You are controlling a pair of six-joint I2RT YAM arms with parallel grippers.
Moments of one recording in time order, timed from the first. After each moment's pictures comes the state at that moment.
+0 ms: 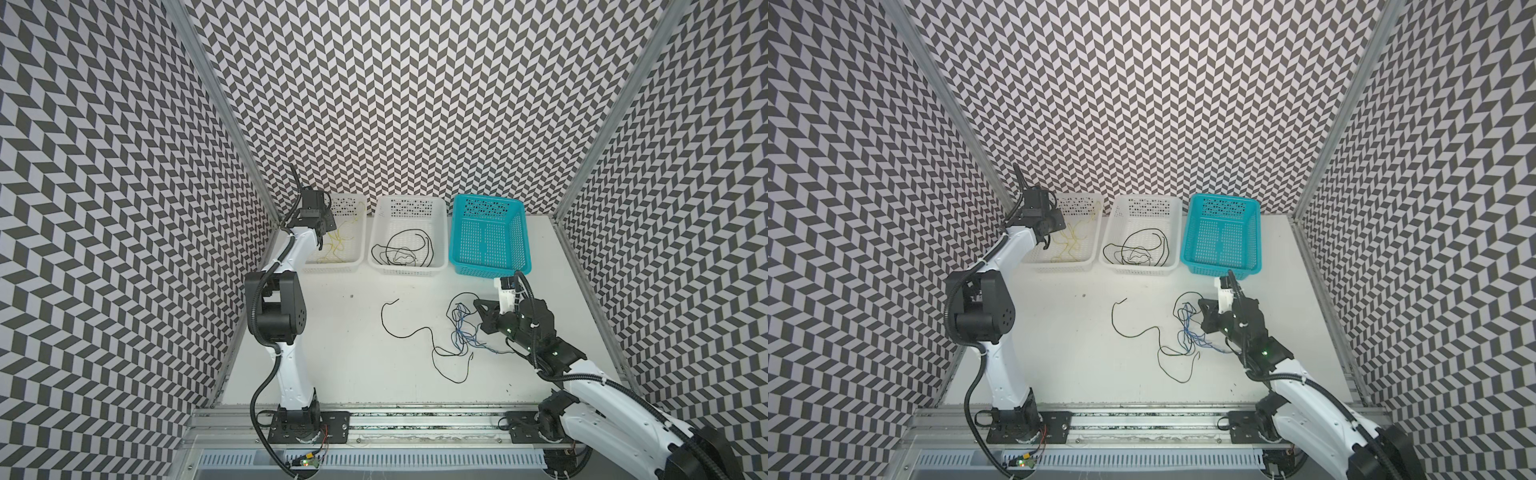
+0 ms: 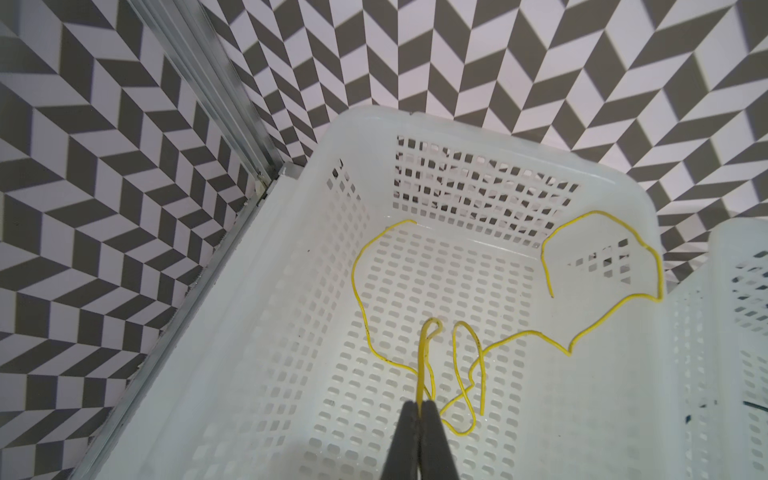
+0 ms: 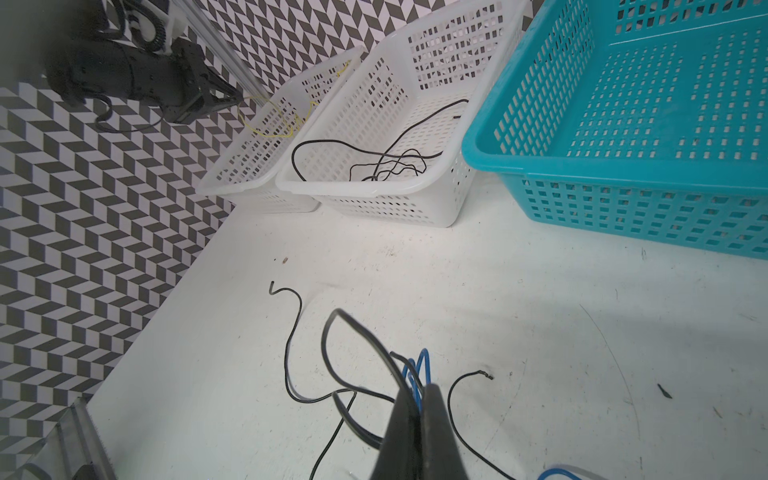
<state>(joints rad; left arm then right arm) 0.03 2.01 1.73 -0.35 -0.10 -0.20 0.42 0.86 0.36 0.22 -0.14 0.45</state>
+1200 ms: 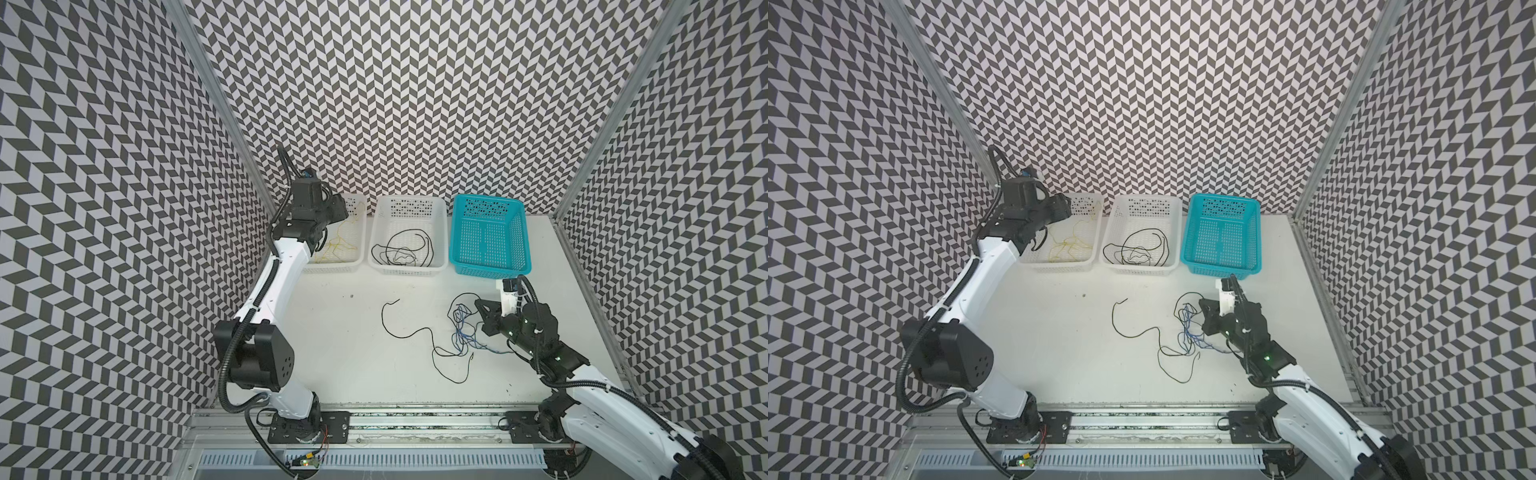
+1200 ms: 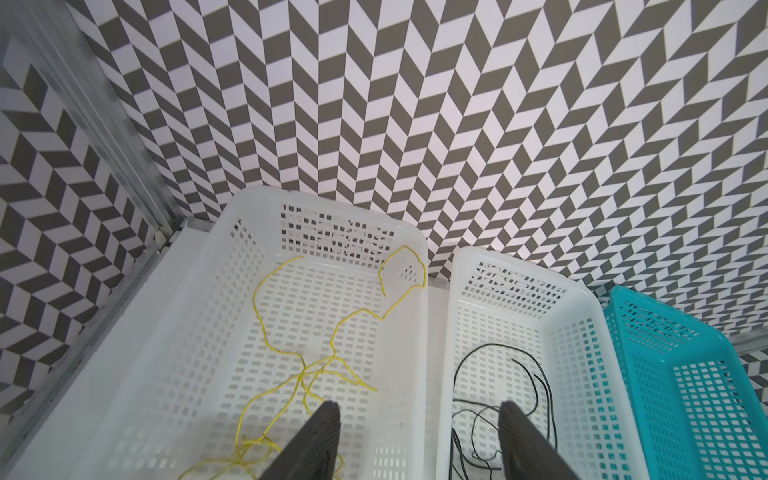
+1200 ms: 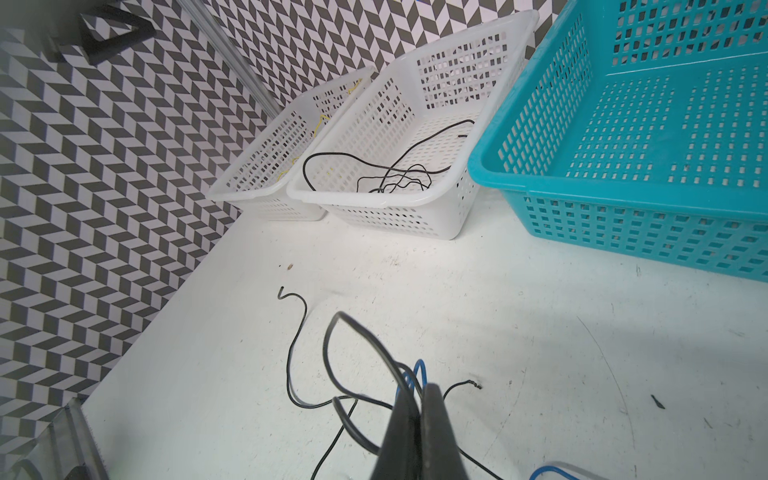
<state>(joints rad) -0.08 1.58 1.58 -0.39 0.08 -0.32 0.44 0.82 0.34 0.24 -0.12 0.43</state>
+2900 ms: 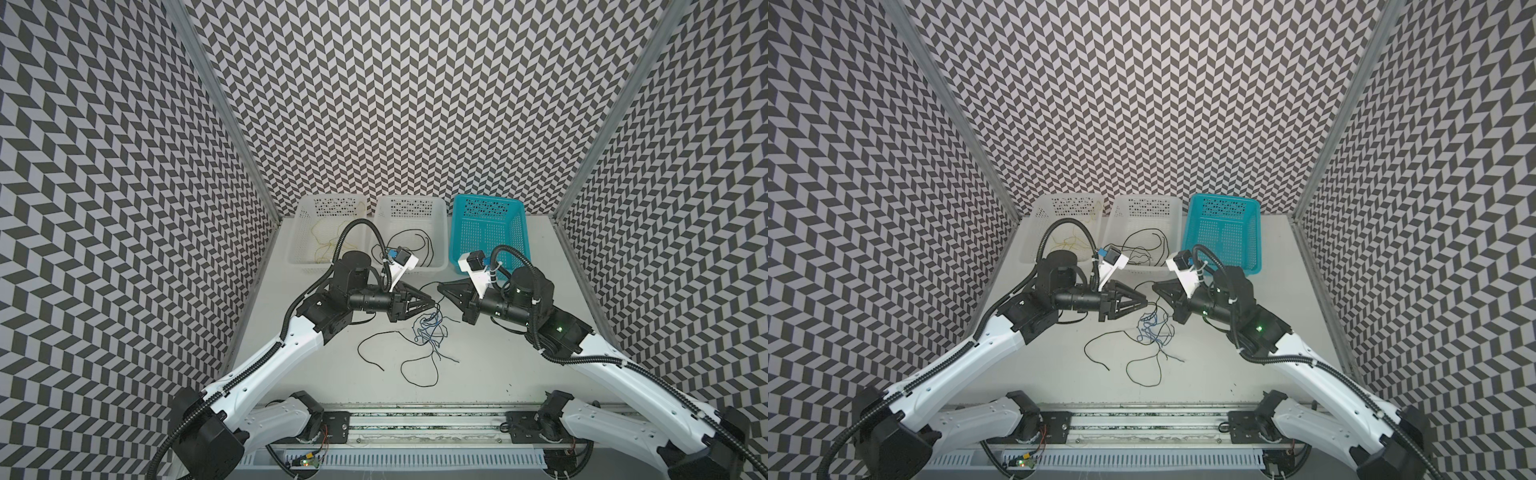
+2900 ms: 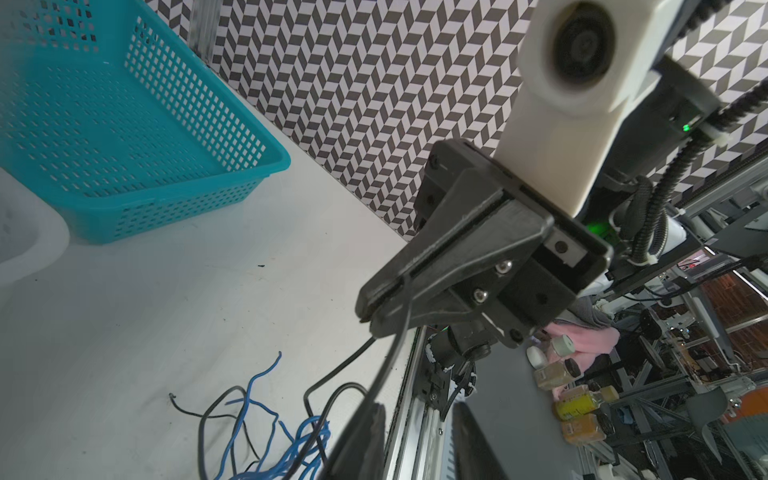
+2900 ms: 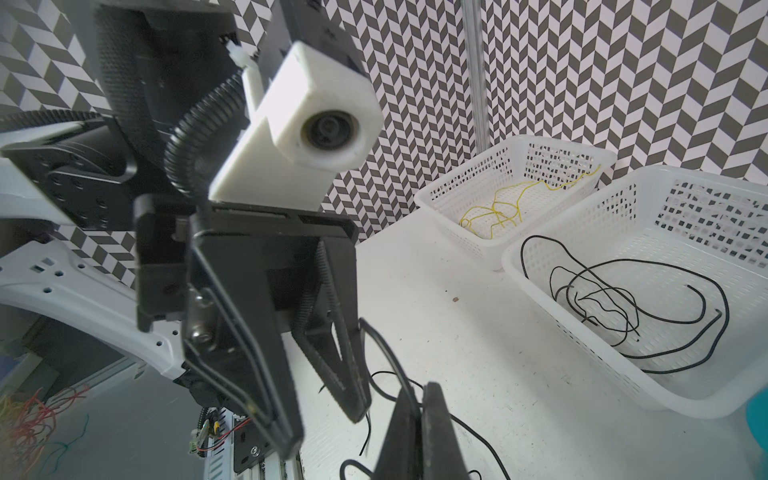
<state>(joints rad) -0.60 1.13 0.97 -0.15 0.94 -0.33 0.66 0.98 0.86 0.03 -0.39 0.19</state>
